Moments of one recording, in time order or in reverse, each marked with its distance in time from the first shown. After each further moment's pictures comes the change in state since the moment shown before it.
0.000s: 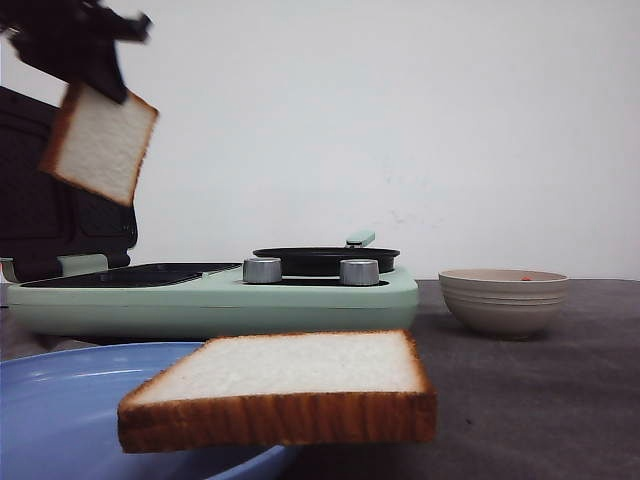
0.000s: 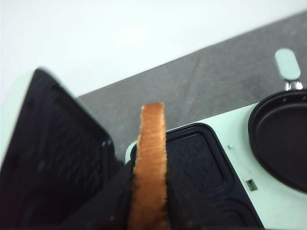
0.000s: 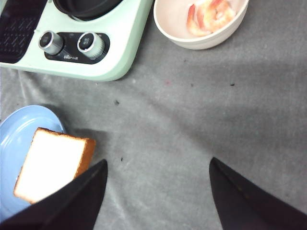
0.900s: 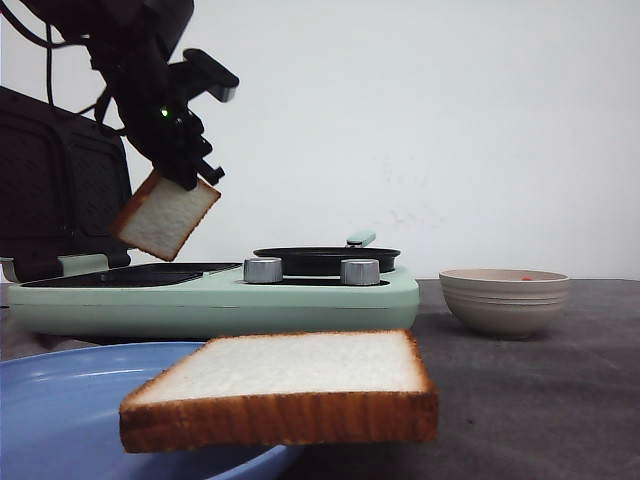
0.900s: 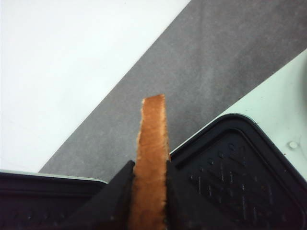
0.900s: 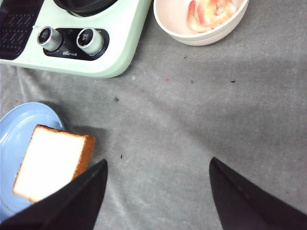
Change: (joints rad) left arm -0.076 0.460 0.249 0.114 -0.220 0.386; right arm 0.000 0.000 0.000 -0.006 0.000 -0.008
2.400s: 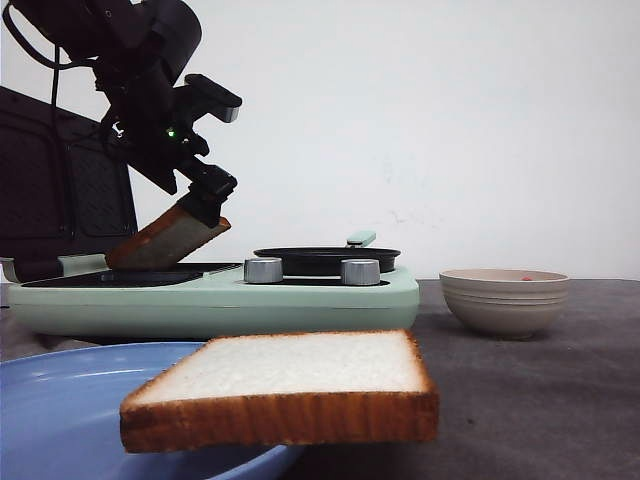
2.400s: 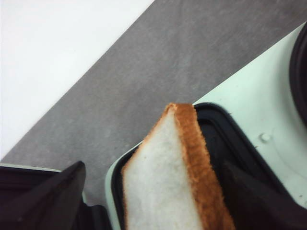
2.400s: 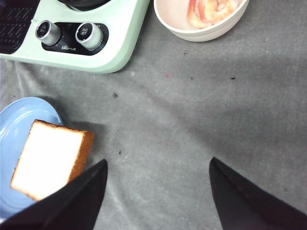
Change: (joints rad) left arm -0.003 0.034 0.000 -0.042 0.064 -0.123; right arm 0.000 0.000 0.000 -0.014 0.000 -0.018
